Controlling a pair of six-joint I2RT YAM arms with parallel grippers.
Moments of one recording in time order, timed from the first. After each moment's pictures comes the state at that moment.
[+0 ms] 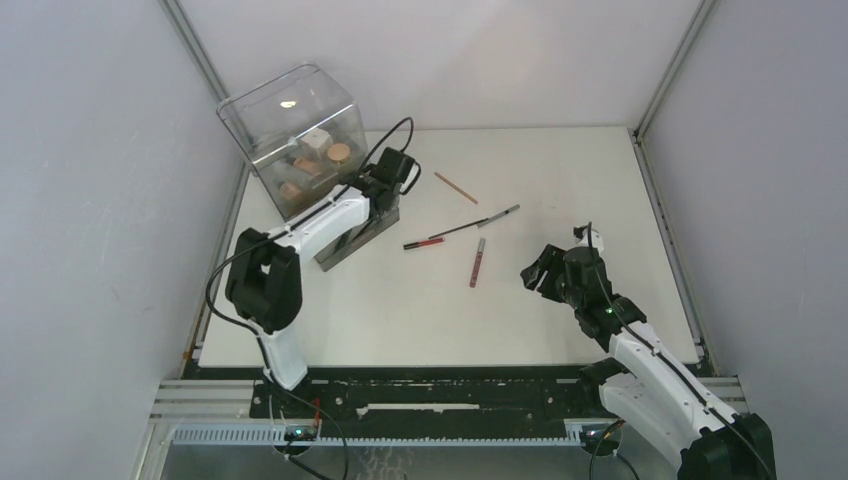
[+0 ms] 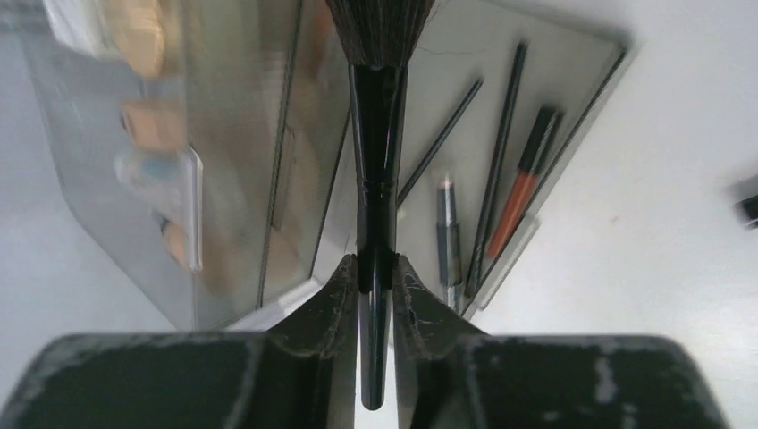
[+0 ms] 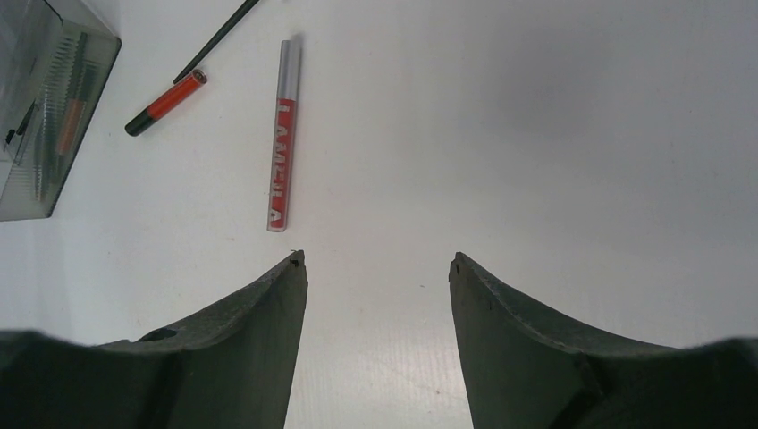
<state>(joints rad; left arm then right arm) -0.55 1.83 1.53 -0.65 -0.60 0.32 0.35 0.78 0.43 -0.31 0.07 0.67</state>
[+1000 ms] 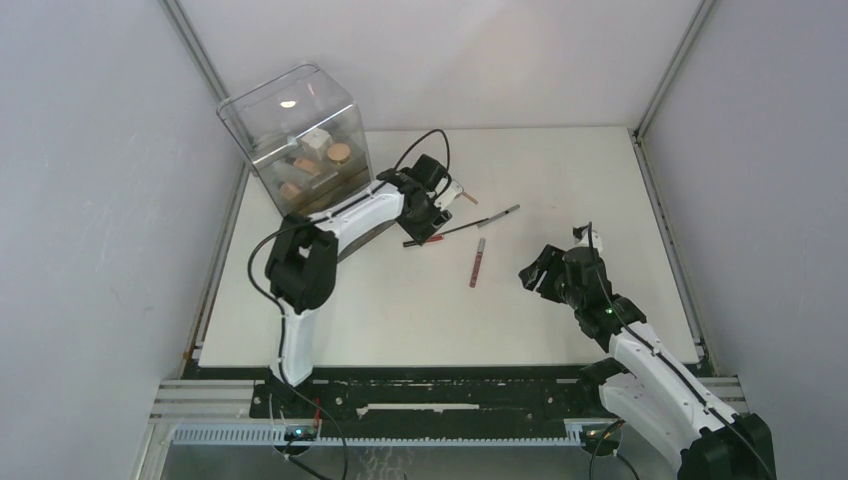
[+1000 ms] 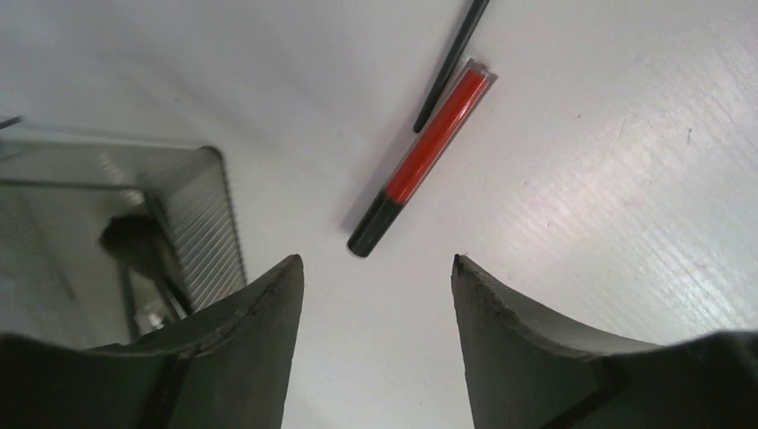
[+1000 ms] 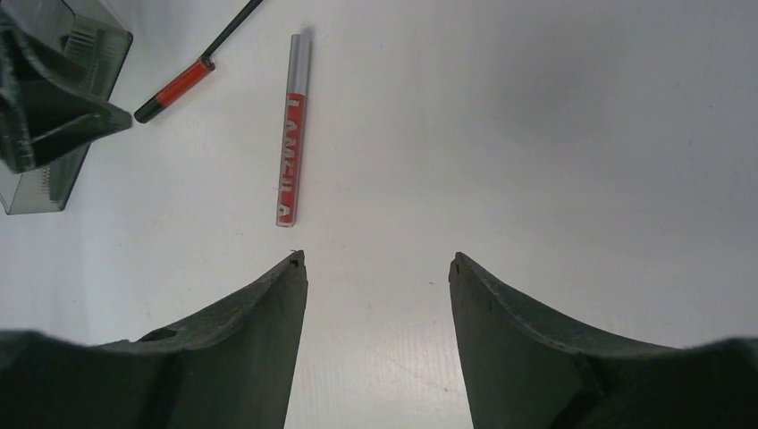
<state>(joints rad) -0.63 2.04 1.67 -0.78 -0.10 0.24 0.35 0.78 0.43 -0.30 0.05 0.68</state>
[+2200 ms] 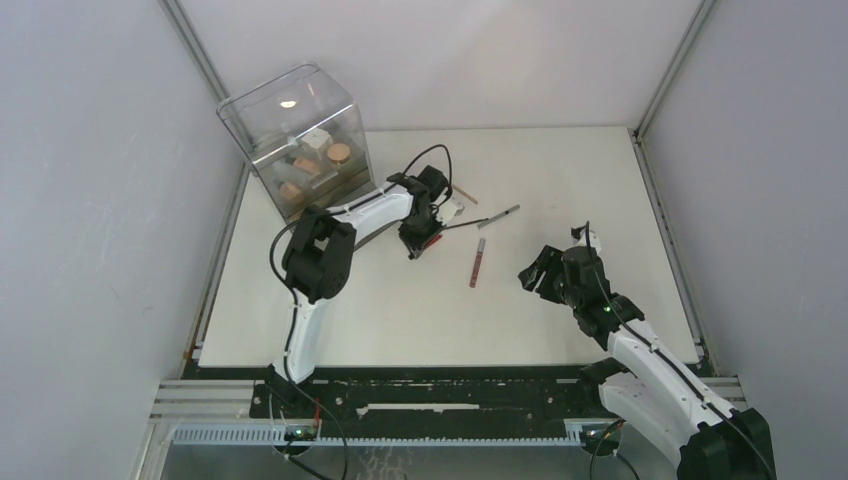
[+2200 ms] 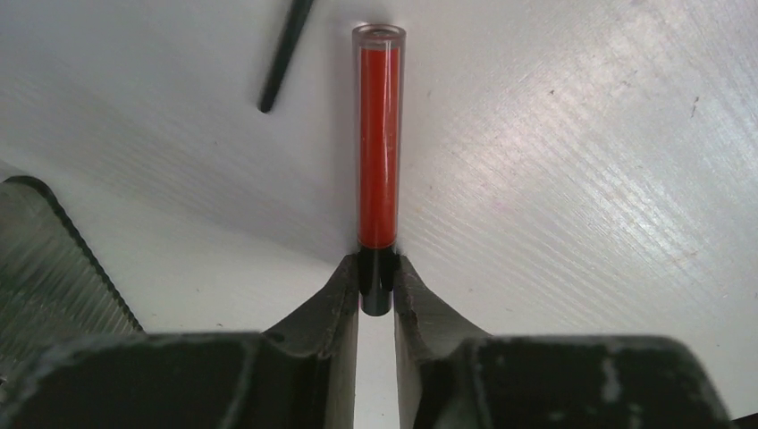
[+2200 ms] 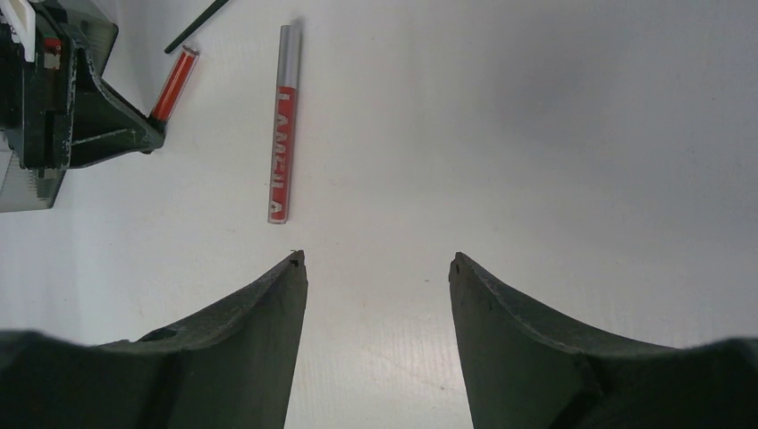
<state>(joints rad) -0.61 2.20 1.74 -0.90 0.05 0.24 0.35 0.80 0.42 -0.30 0.04 0.68</state>
